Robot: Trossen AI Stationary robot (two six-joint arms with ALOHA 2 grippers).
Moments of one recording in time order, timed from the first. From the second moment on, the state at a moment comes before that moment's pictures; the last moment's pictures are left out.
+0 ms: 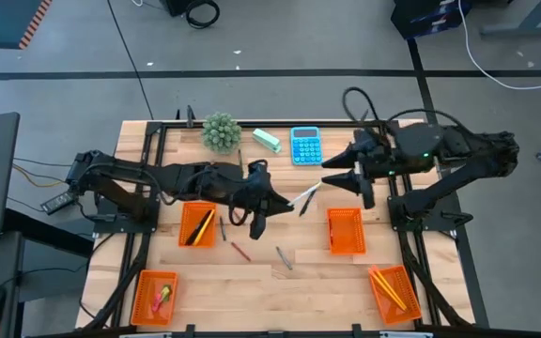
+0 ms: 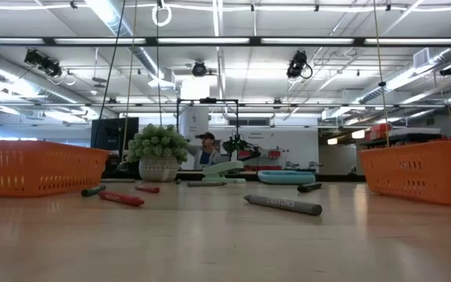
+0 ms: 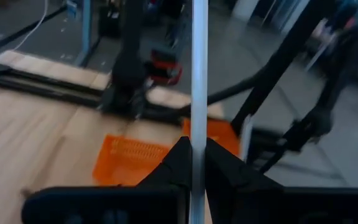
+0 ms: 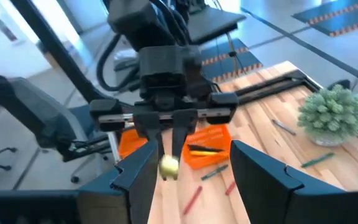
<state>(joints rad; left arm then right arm) -0.16 1.52 1.42 -0.14 -0.05 -0.35 0.24 1.16 1.57 -0.70 0.22 0.41</state>
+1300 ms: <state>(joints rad) -0.14 1.55 1.42 0.13 -0.18 -0.40 0.24 1.20 1.57 -0.54 0.34 0.36</state>
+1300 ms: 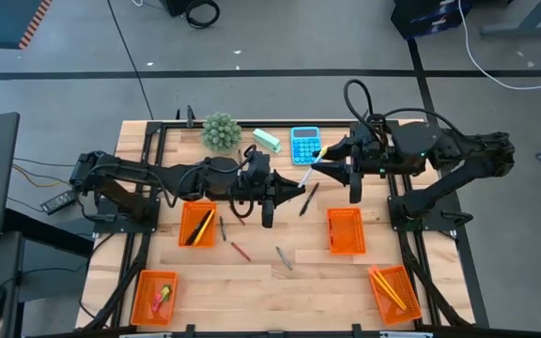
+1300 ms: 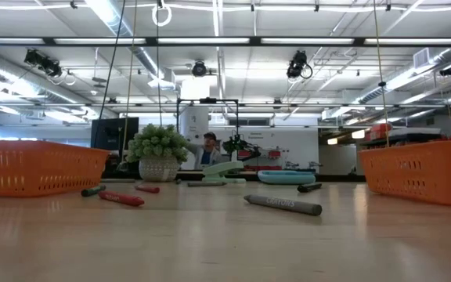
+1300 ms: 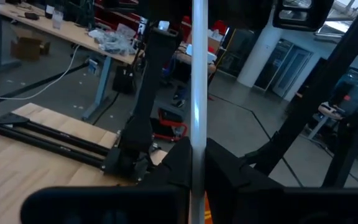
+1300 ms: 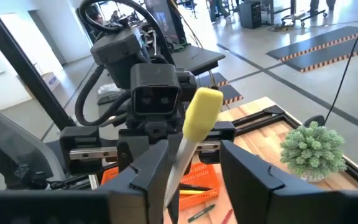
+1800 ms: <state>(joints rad) -0.15 1.55 1.42 0.12 -0.18 -0.39 0.25 1.20 1.57 -0.52 0.34 0.37</state>
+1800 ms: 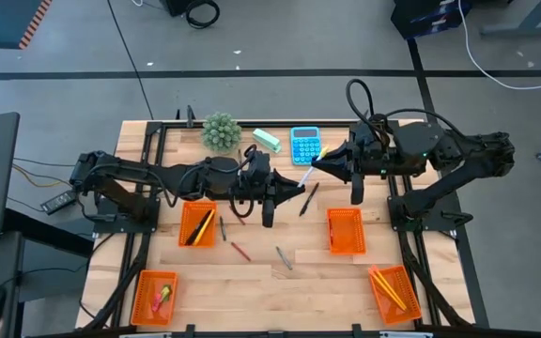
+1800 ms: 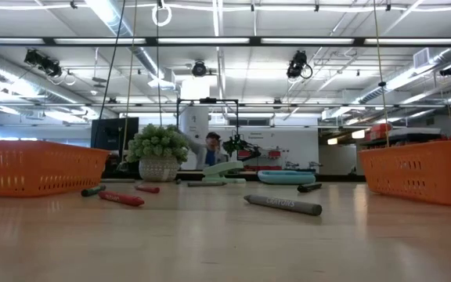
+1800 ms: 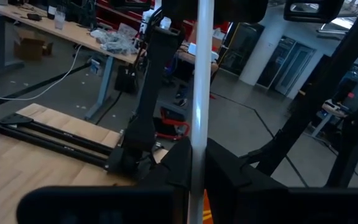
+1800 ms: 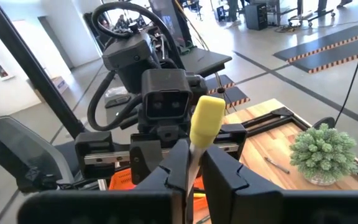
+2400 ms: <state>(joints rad) -0.15 1.54 1.42 0.12 -0.15 -0.37 0.24 1.20 1.56 -0.77 0.30 0.48</state>
